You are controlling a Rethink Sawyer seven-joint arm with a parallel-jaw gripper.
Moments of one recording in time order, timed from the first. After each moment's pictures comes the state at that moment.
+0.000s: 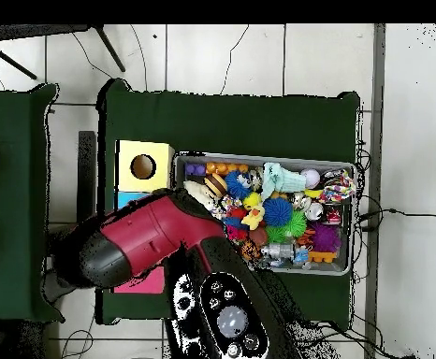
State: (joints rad) arm -0.33 -0.98 0.60 1.87 -0.45 0.66 1.44
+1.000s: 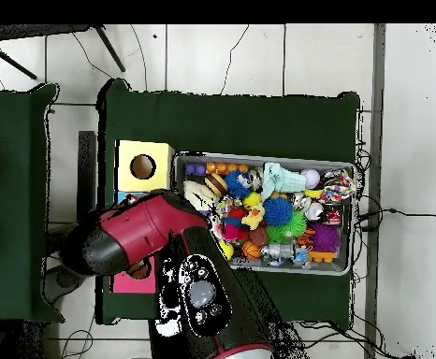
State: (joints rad) arm -0.16 -0.83 0.40 1.78 -0.45 0.49 1.44
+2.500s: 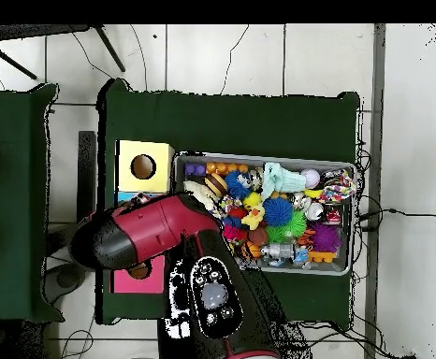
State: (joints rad) arm -0.16 -0.83 0.34 1.78 -0.37 0.49 1.44
